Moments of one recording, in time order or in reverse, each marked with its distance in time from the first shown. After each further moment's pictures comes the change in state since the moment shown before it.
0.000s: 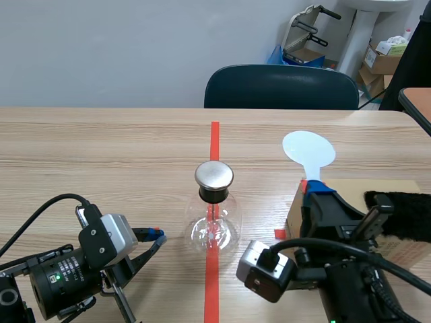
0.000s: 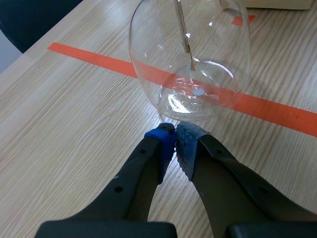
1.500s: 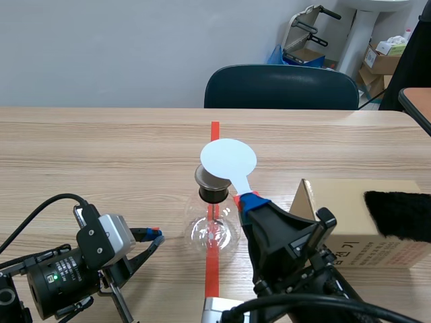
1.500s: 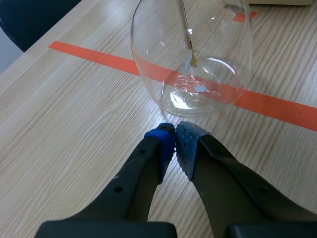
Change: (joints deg) left arm 0.0 -0.5 0.0 0.0 0.0 0.1 0.0; right arm 0.0 0.0 0.0 0.0 -0.2 0.0 26.5
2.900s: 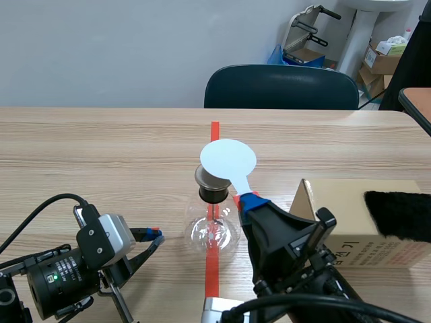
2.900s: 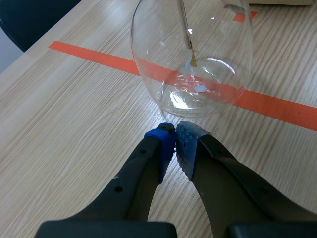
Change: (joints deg) left arm 0.0 0.0 0.0 0.0 0.0 0.0 0.0; right arm 0.0 0.0 0.0 0.0 0.0 0.0 -2.1
